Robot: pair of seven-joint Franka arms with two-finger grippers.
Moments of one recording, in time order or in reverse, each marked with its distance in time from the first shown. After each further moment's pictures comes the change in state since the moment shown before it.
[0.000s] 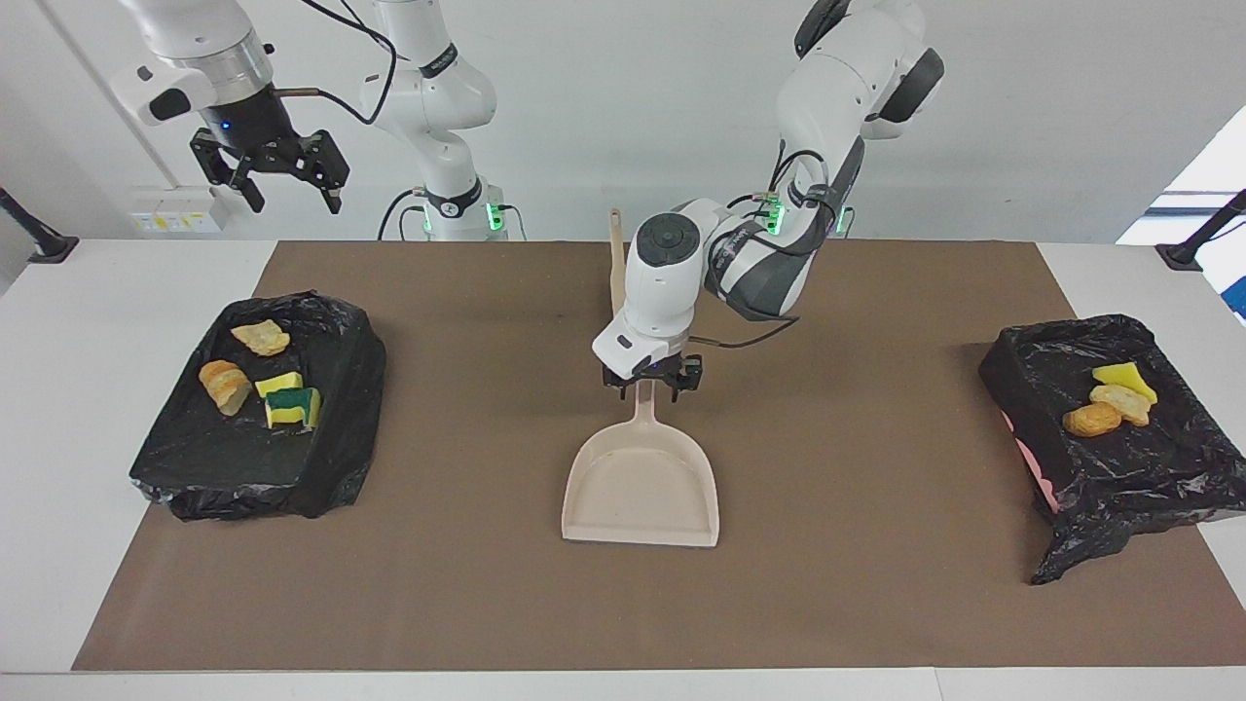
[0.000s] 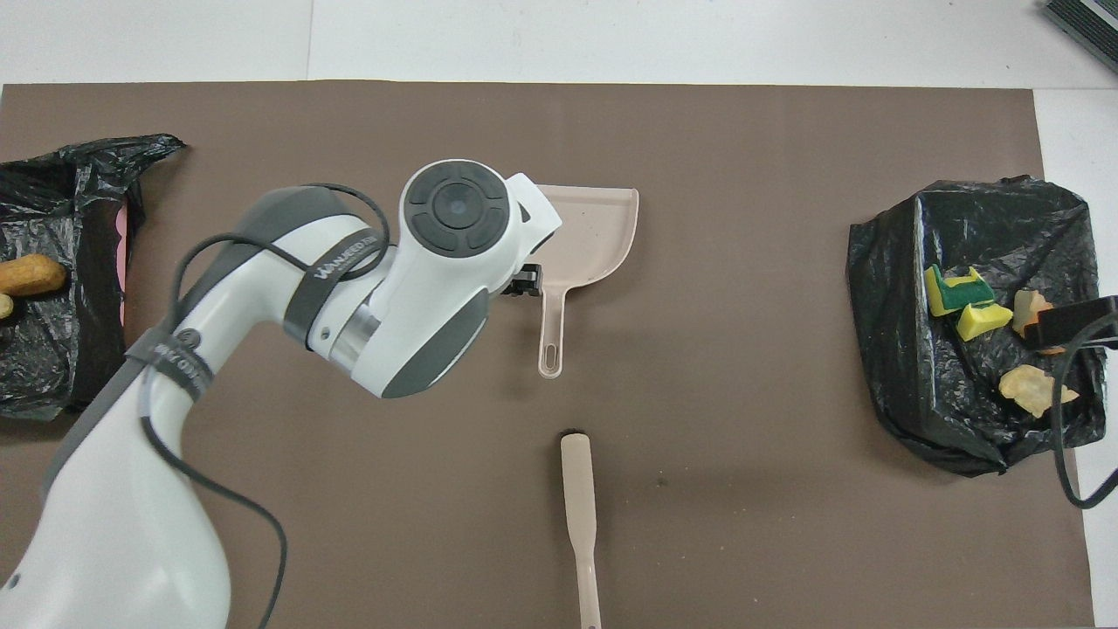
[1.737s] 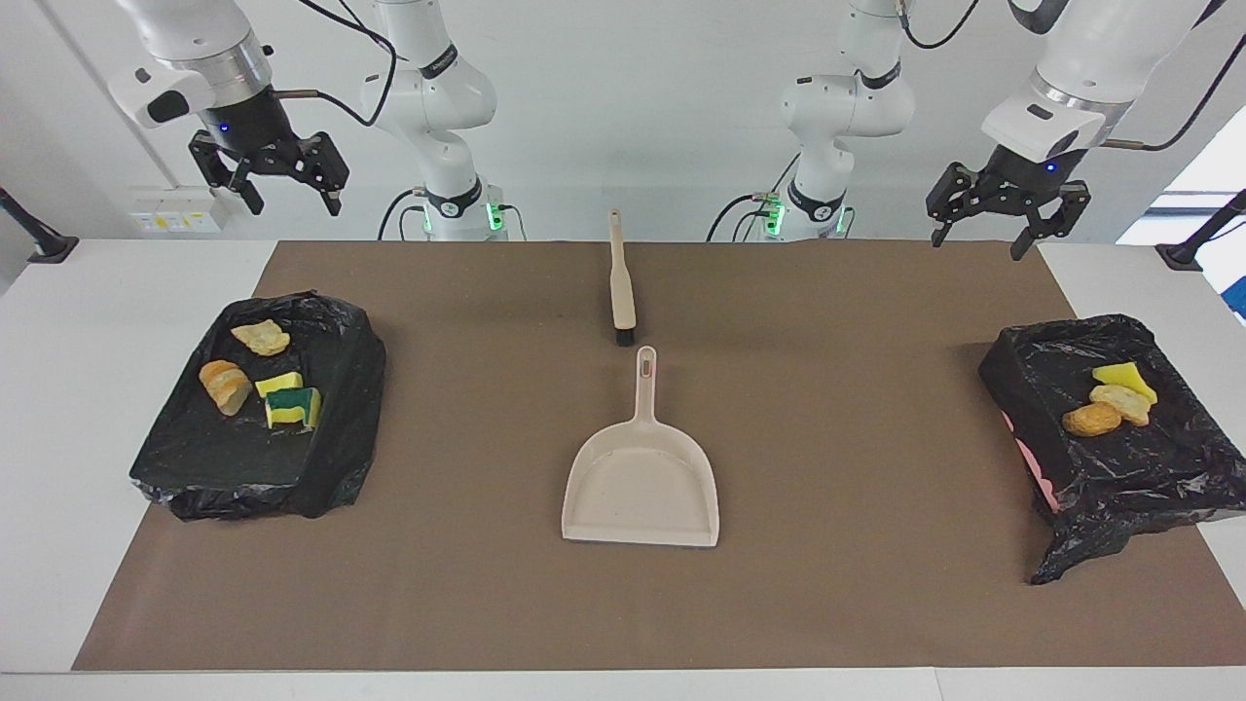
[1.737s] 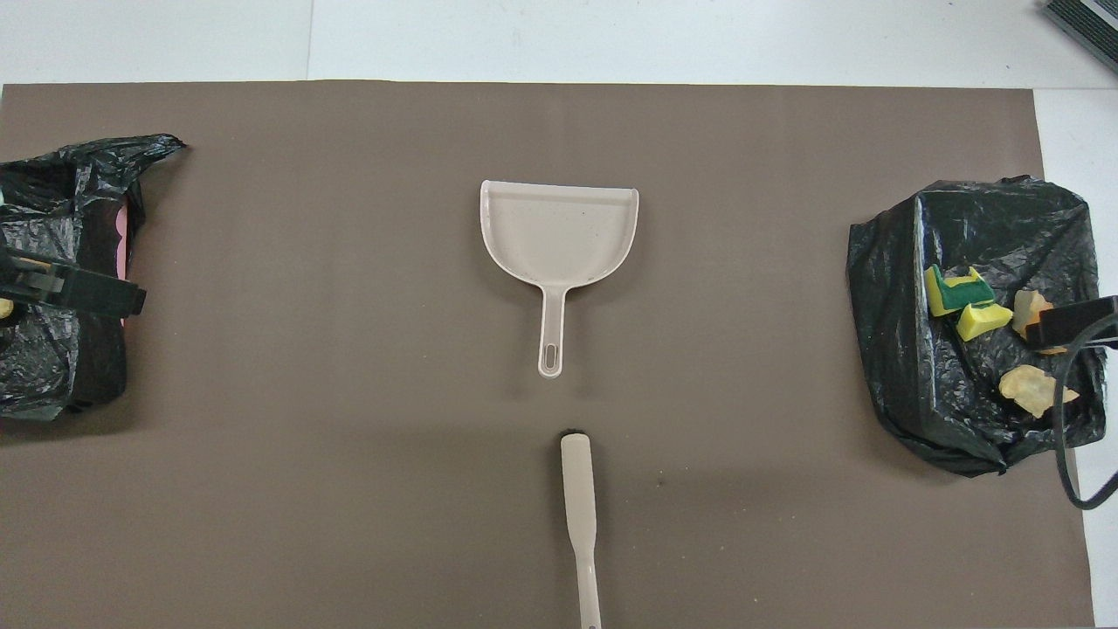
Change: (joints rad) left arm 0.137 -0.390 0.357 0.049 -0.215 -0.397 0.674; right arm 0.000 0.000 0.000 0.002 0.000 -0.001 0.000
